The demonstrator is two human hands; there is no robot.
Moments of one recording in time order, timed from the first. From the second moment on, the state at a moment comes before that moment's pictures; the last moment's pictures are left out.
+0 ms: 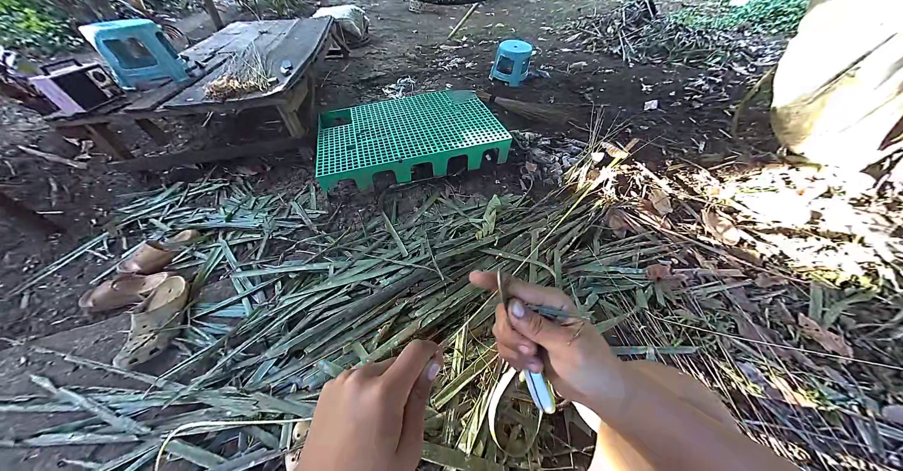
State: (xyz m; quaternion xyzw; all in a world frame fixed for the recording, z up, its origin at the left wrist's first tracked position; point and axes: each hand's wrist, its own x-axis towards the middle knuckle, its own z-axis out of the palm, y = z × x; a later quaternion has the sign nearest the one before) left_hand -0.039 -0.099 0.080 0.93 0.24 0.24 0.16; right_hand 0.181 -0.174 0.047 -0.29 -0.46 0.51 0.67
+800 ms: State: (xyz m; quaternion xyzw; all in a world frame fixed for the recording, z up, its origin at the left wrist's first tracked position) left_hand -0.050 -0.093 0.091 0.89 0.21 0.14 0.37; right_hand 0.195 -0.184 0.048 -0.25 -0.54 0.55 0.59
